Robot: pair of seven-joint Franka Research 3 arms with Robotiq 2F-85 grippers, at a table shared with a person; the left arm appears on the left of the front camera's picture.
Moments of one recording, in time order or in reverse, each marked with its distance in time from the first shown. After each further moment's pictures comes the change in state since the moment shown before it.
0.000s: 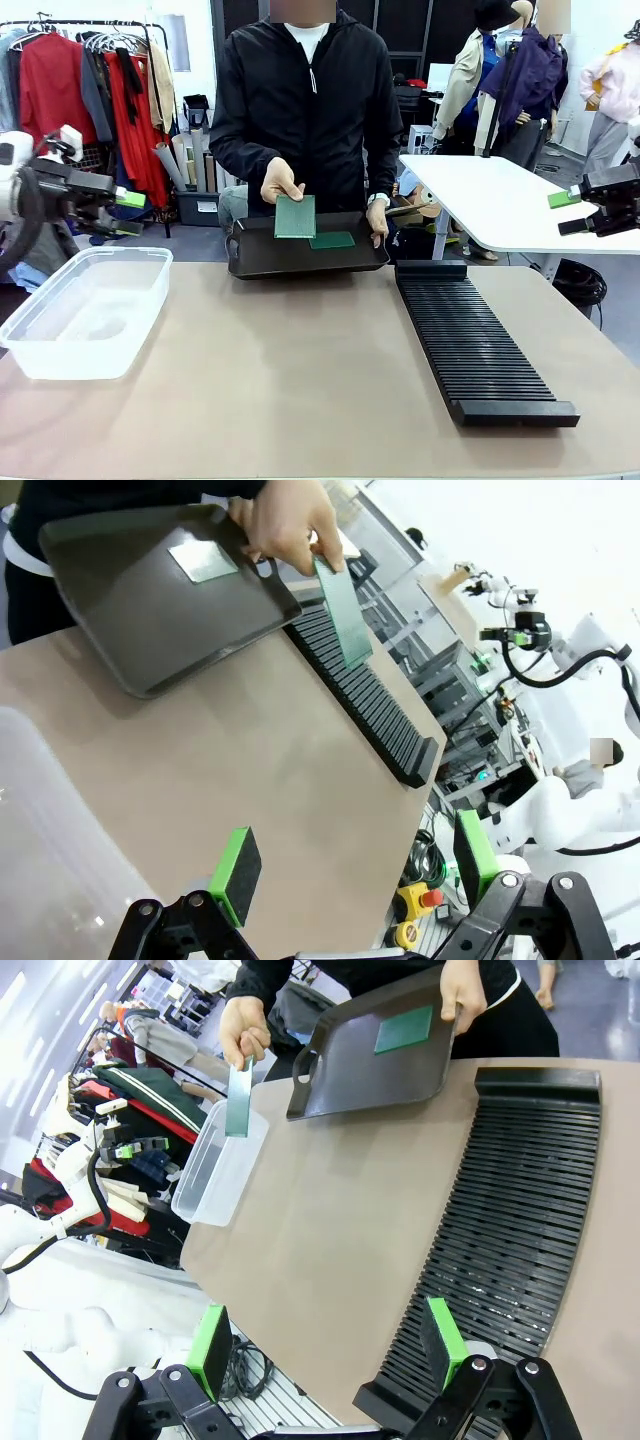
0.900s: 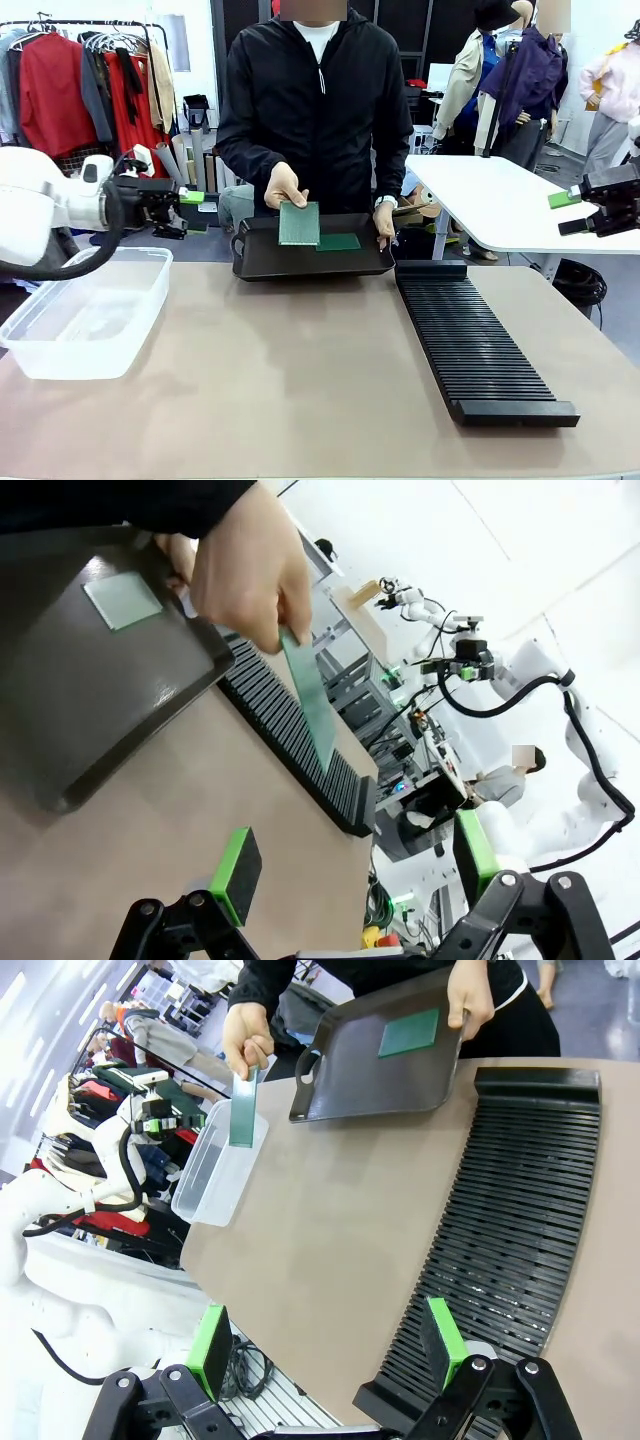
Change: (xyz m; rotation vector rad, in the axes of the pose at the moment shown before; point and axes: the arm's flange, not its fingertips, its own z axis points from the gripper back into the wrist) left arm 0.043 0.056 -0.107 -0.266 -0.013 0.052; right arm 0.000 0.000 0.000 0.000 0.000 -0.001
